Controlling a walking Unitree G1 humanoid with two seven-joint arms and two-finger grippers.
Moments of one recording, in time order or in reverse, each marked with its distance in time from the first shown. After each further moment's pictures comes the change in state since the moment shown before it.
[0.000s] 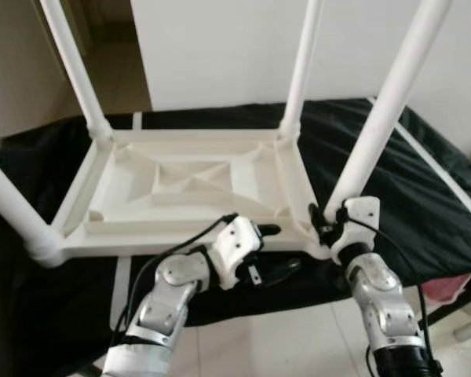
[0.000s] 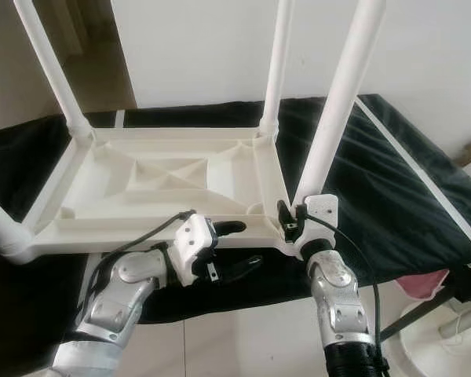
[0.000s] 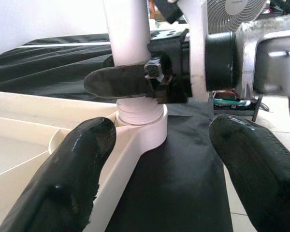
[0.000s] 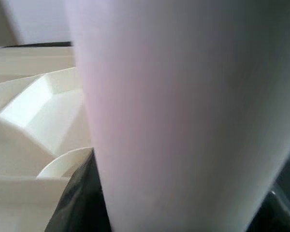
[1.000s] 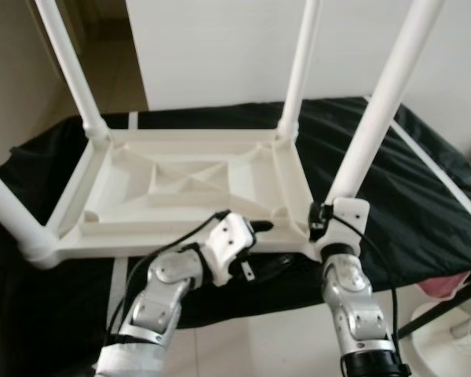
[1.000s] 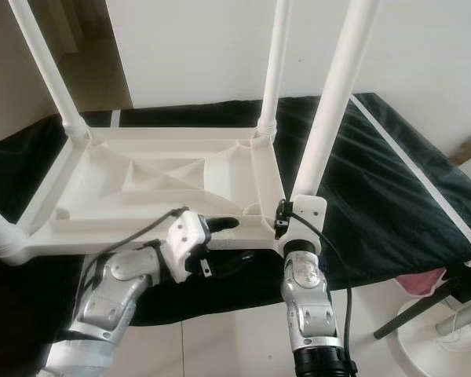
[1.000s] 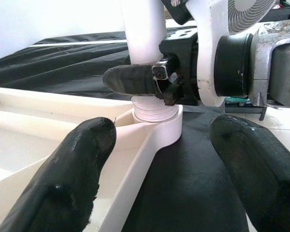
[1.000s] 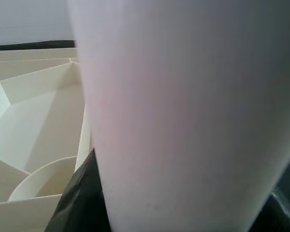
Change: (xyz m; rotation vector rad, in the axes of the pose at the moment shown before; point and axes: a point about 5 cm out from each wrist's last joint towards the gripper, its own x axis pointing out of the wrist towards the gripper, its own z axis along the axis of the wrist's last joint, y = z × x) left arm -0.010 0.009 0.002 0.024 0.017 0.031; right arm -0.002 0.021 0.001 0.003 0.017 -0.192
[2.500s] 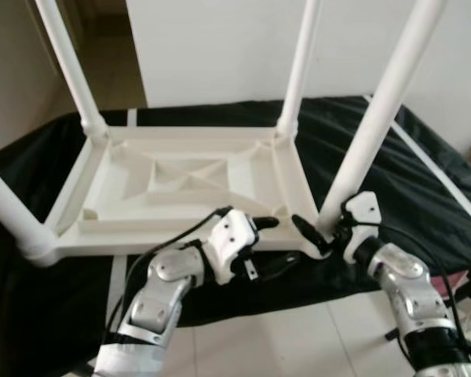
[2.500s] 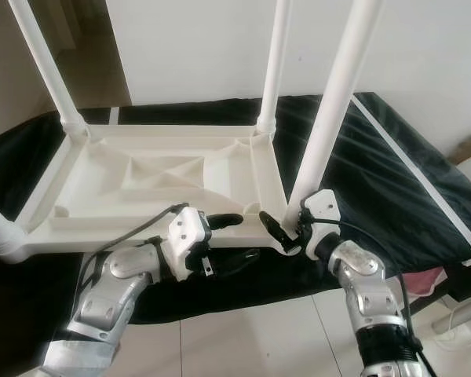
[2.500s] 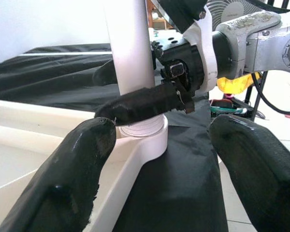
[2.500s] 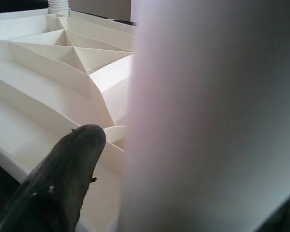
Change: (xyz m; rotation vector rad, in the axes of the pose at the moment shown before) left arm 0.002 -0.005 0.010 -0.031 -0.036 -0.028; right arm 0.025 -0.044 0.011 -0.222 -0.037 0.770
